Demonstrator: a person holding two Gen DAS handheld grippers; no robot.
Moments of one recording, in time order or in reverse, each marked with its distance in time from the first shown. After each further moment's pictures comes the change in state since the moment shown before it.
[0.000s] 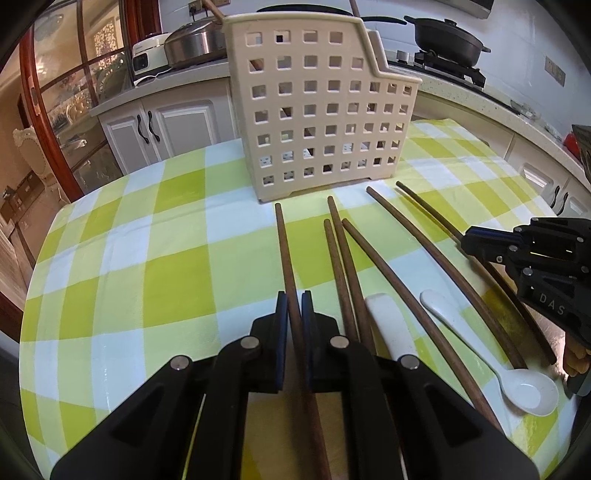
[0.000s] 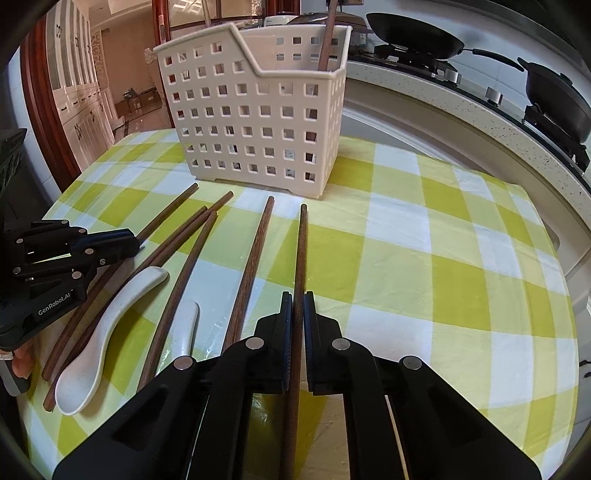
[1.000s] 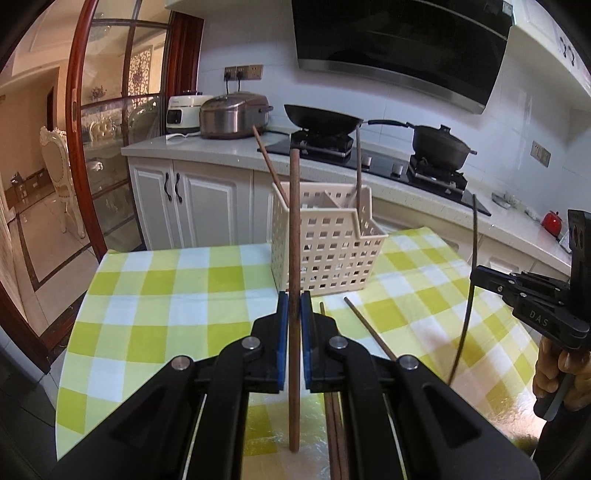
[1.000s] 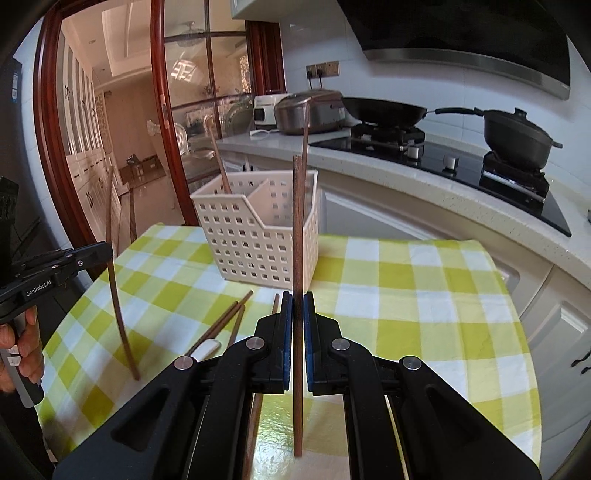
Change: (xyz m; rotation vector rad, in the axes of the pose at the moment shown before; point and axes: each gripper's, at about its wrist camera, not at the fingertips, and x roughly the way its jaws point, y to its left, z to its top) left arm -0.149 0.024 0.026 -0.128 -0.295 -0.047; right arm -0.130 -0.012 0.022 0.080 -0.273 0.019
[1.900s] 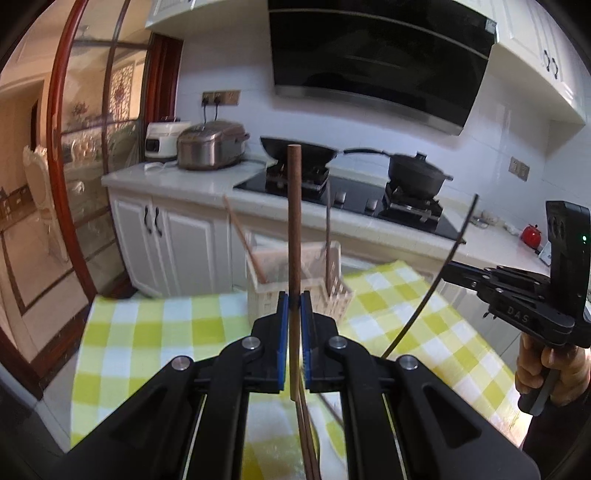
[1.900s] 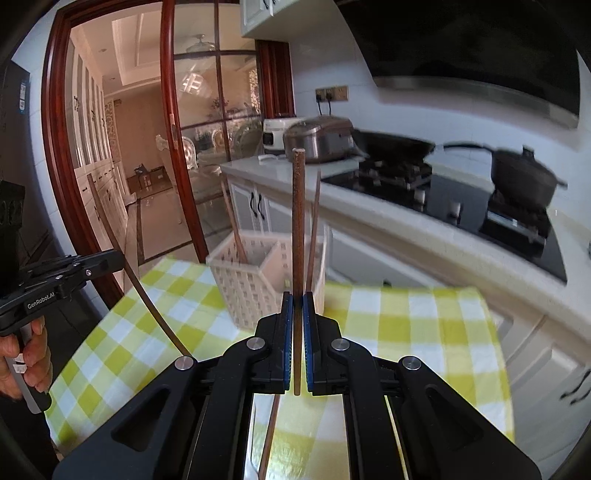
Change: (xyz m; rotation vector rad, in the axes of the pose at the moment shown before) left arm -0.024 -0.014 0.080 0.041 -0.067 -0.086; right arm -0.020 0.007 0.085 -0.039 -0.064 0.026
